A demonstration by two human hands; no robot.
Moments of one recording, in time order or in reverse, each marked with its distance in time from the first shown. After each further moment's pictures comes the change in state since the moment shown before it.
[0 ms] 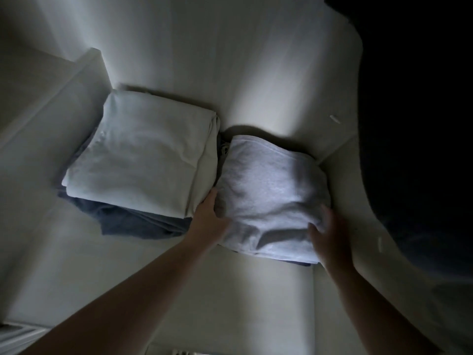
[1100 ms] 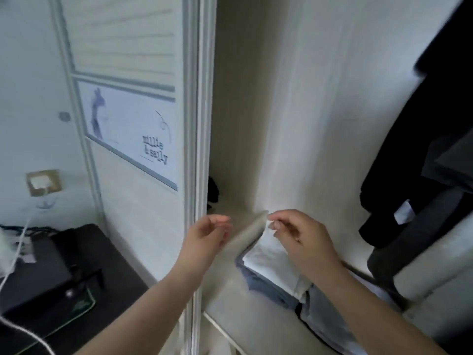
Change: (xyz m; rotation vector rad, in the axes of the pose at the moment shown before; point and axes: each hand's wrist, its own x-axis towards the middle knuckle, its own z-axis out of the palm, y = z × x) left_hand -0.434 0.151 -0.217 -0.517 0.695 0.429; right_hand -0.354 -0.238 -0.174 0.548 -0.141 -1.295
